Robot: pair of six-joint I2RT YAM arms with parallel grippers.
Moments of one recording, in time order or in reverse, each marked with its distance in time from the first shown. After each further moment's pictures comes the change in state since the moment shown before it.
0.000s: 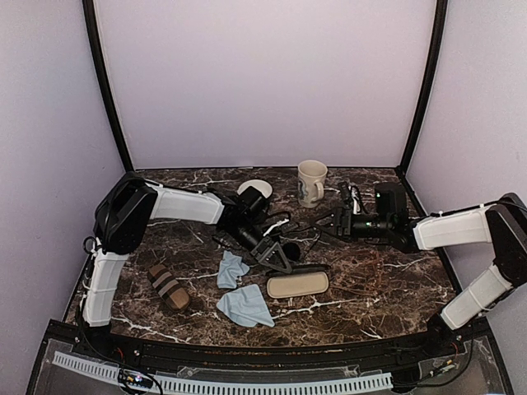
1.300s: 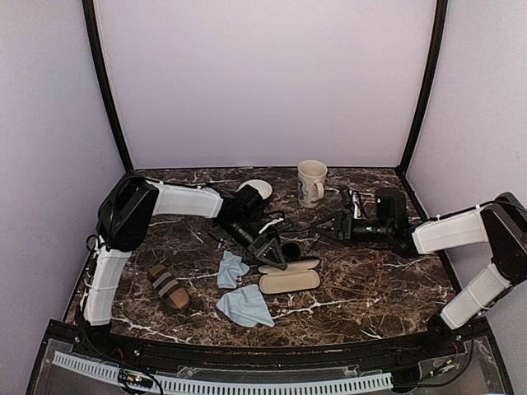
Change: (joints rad) left arm 0.042 0.043 0.074 -0.167 -0.051 0.016; right arm -0.002 0.019 -0.047 0.069 0.009 0.022
